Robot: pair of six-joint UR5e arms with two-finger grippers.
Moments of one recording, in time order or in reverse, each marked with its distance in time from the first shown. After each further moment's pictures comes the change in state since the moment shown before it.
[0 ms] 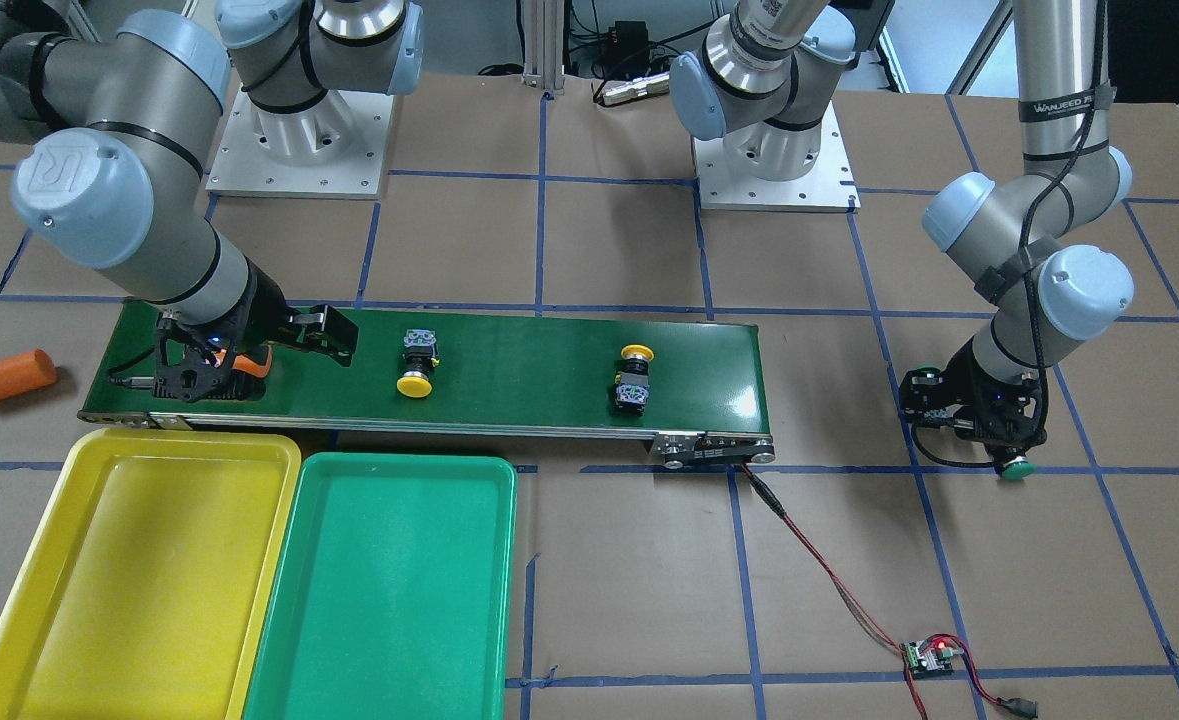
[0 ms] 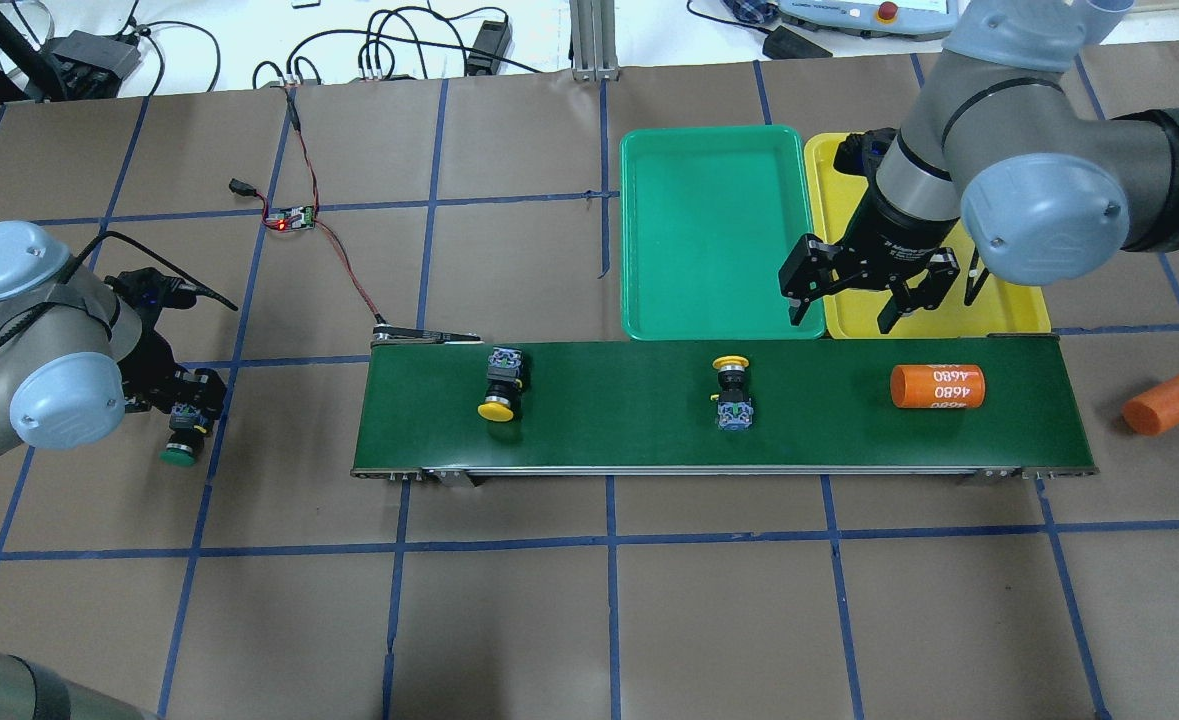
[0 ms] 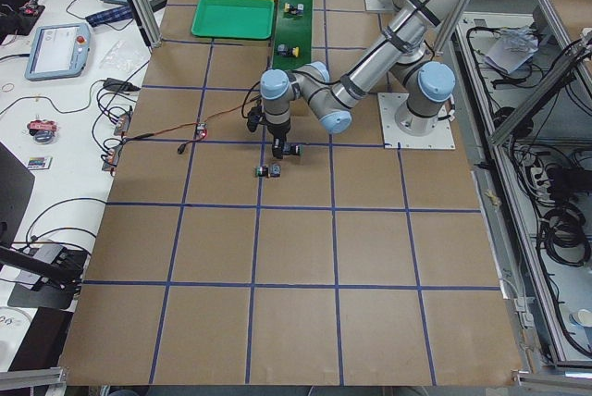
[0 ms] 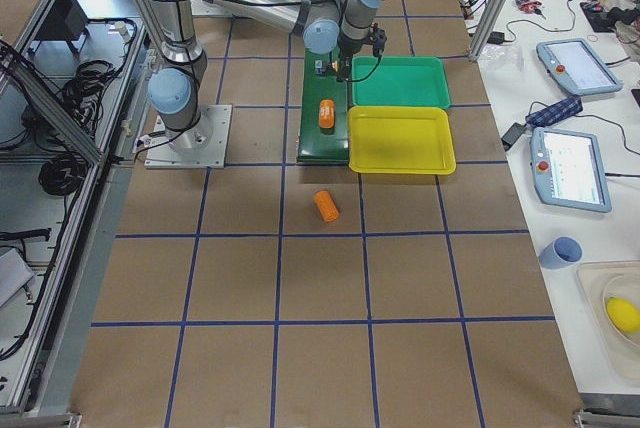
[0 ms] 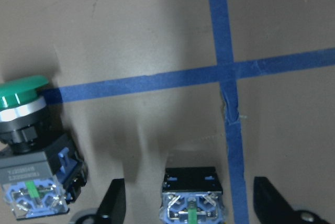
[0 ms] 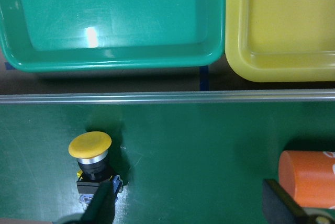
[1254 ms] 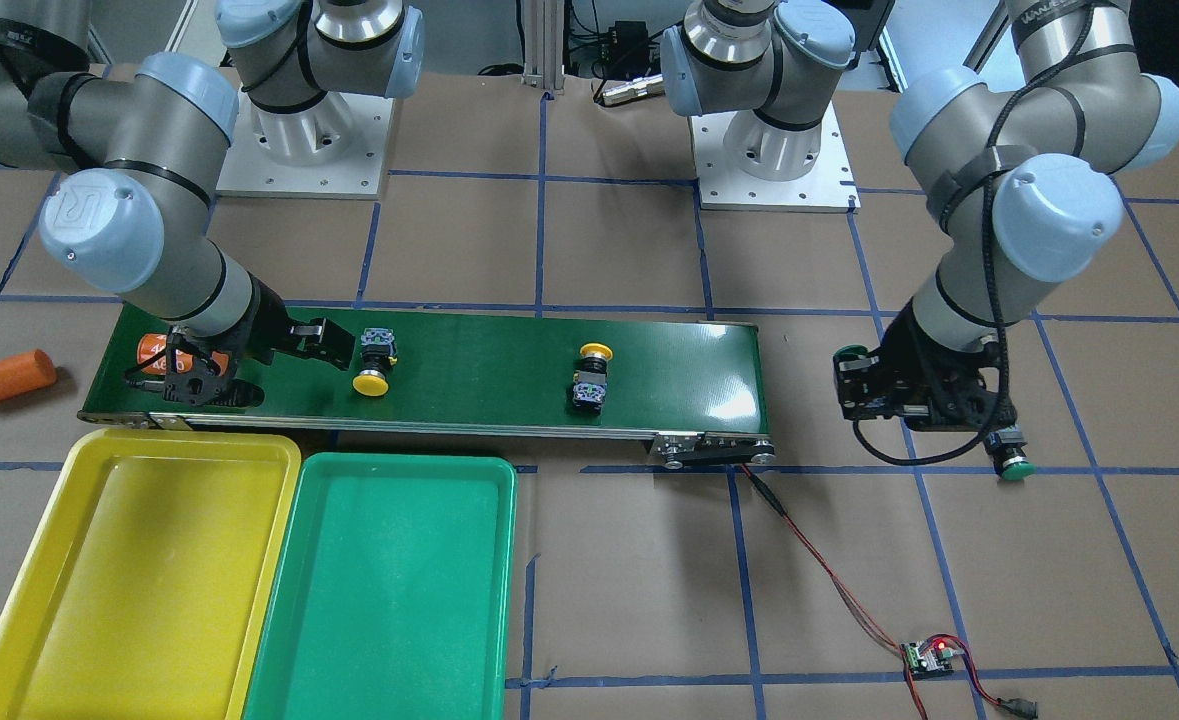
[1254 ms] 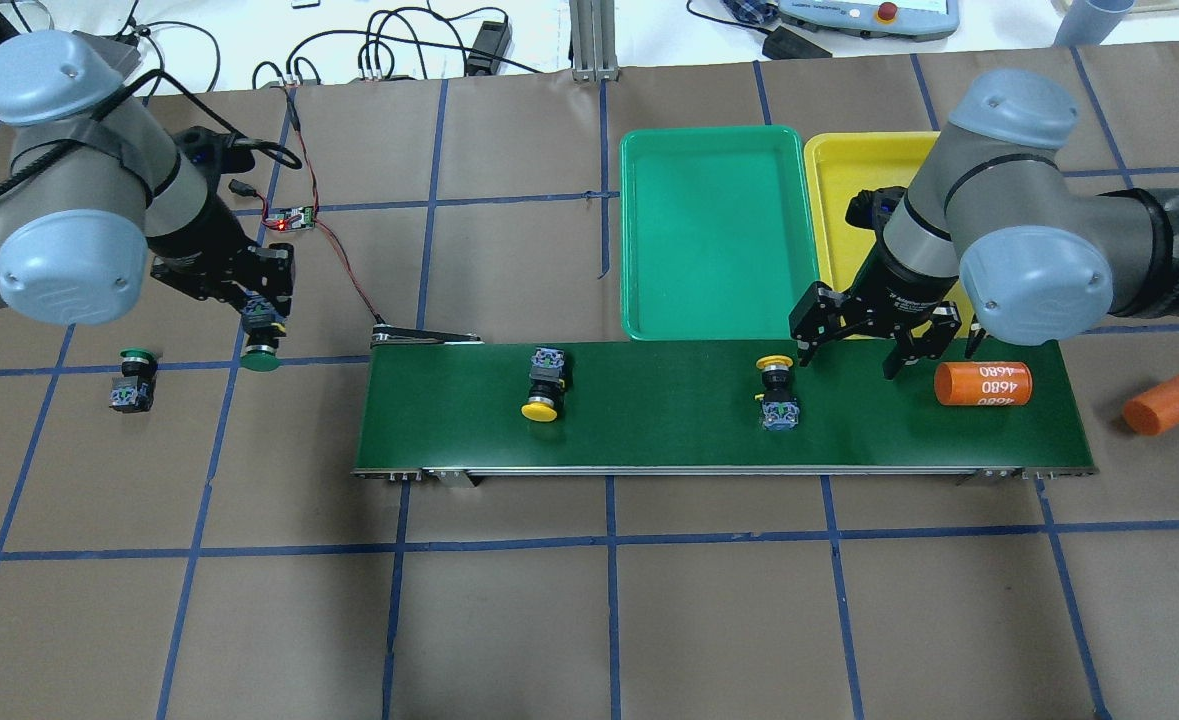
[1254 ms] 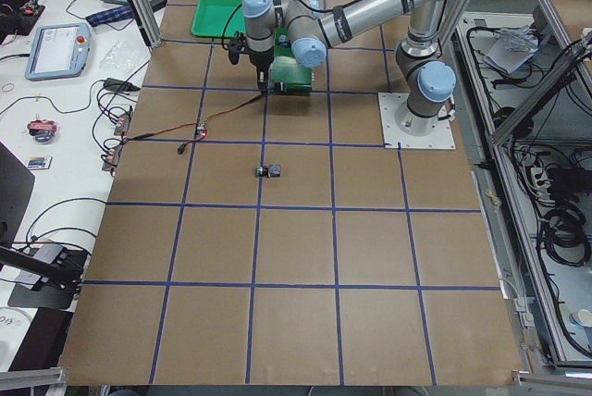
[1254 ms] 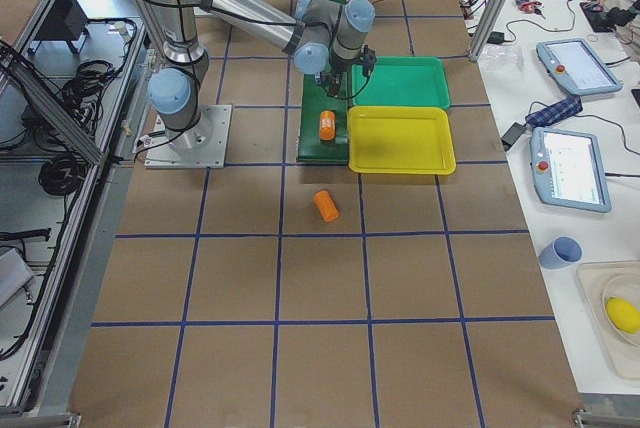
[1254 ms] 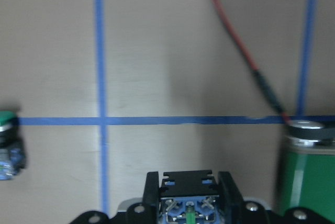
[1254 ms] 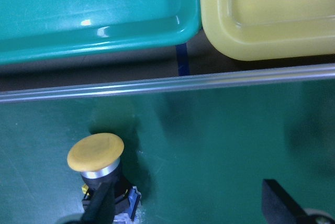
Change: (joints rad) left arm -0.328 0.147 0.260 -0.401 -0.086 -0.490; right arm -0.044 0.003 0.127 -0.096 0.006 0.020
